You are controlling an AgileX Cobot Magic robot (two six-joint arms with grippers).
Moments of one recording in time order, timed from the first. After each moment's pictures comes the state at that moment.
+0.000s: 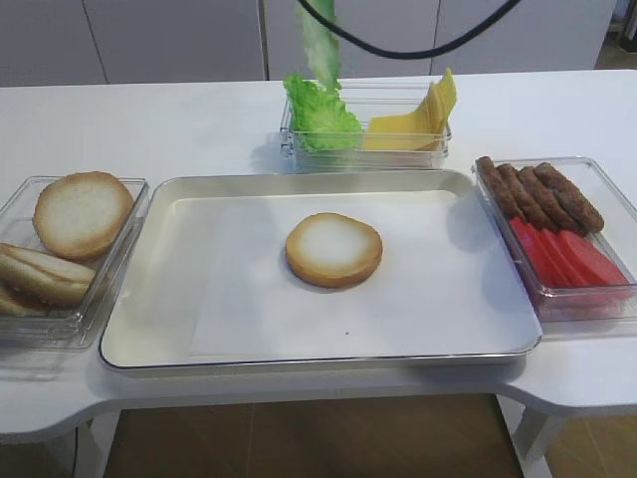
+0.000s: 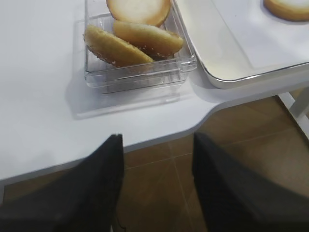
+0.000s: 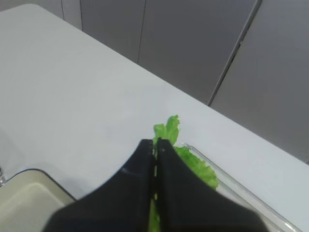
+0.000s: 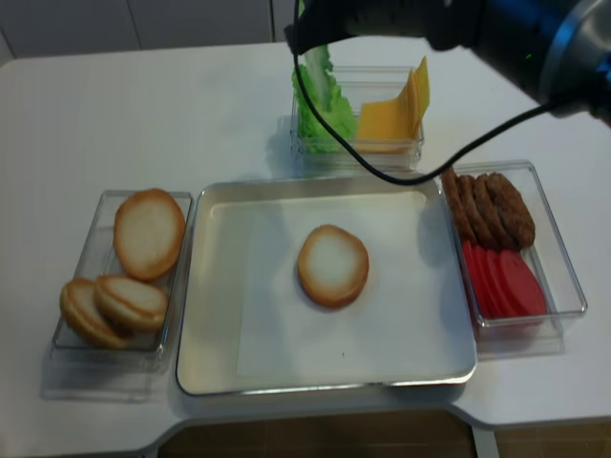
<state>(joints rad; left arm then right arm) -0.07 -0.02 -0.49 -0.04 1.18 0.03 0.52 1.78 -1.63 0.25 0.40 -0.41</state>
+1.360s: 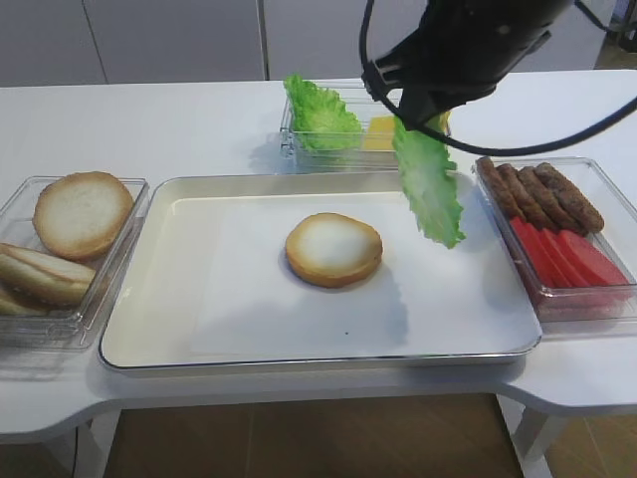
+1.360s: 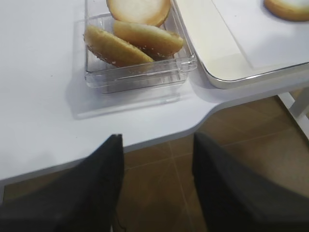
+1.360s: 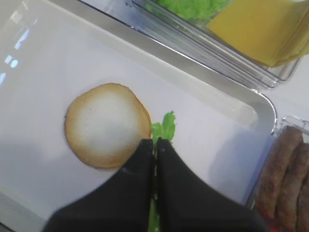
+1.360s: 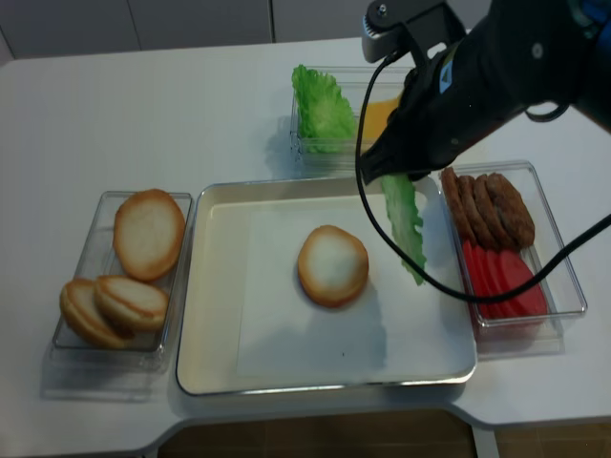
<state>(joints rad) -0.07 -0.02 -0.49 -0.04 1.18 0.03 0.52 1.55 -1.37 0.07 0.89 -0.06</state>
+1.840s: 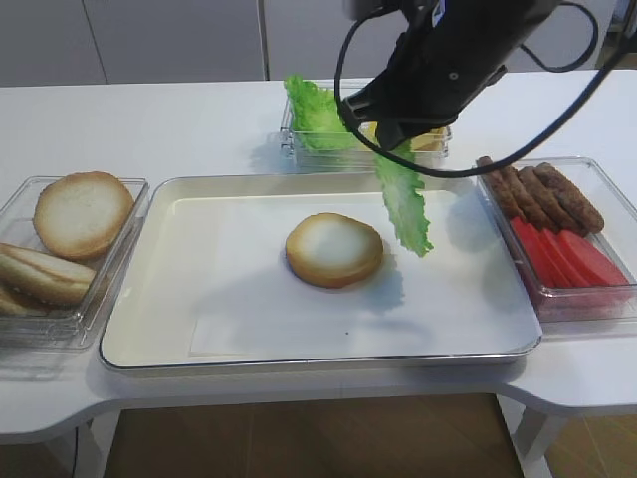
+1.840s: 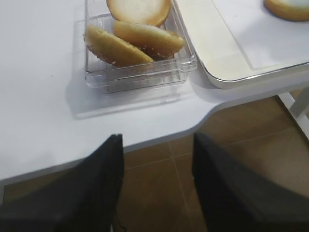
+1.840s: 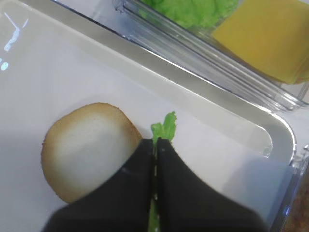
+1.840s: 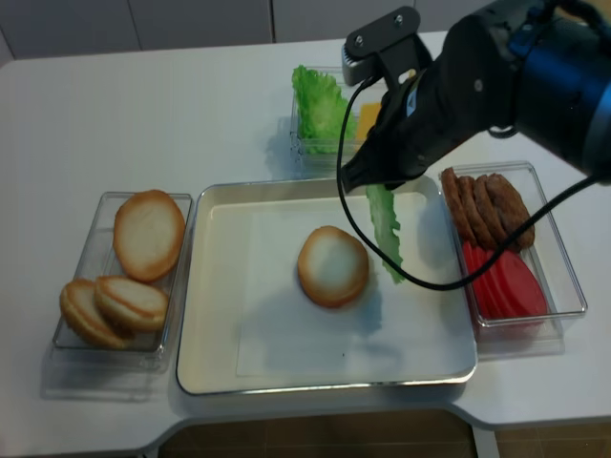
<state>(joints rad) -0.07 -0.02 -0.49 -0.04 1.18 0.03 0.52 1.67 -1.37 0.06 0.75 -0.05</state>
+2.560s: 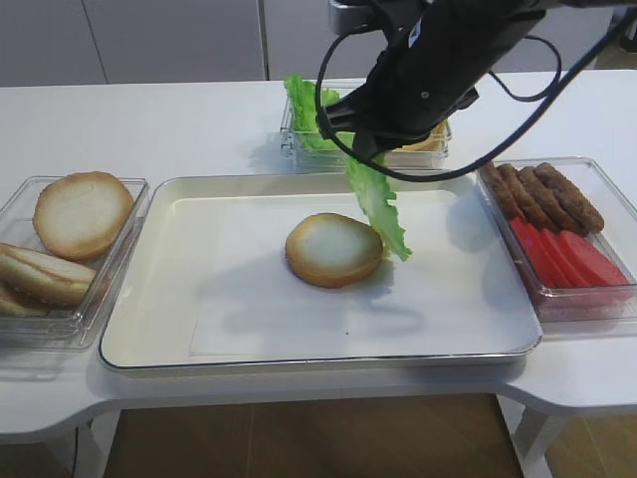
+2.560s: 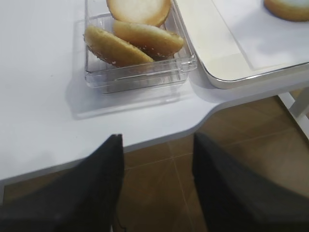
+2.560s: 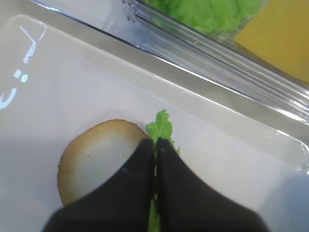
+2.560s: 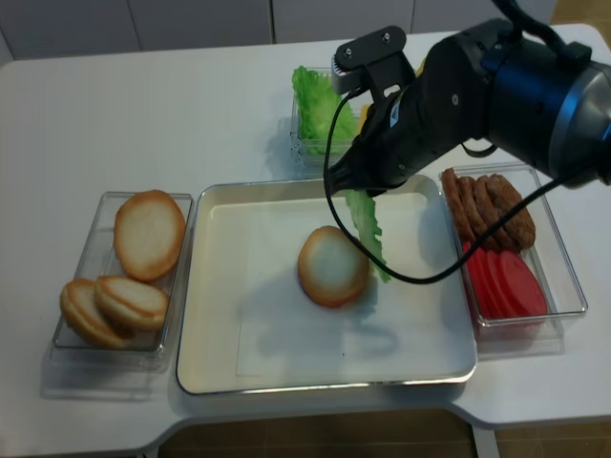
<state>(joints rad) -0.07 -0.02 -0.49 -0.04 1.18 0.03 0.52 1.74 -1.37 0.16 0.68 -0.05</state>
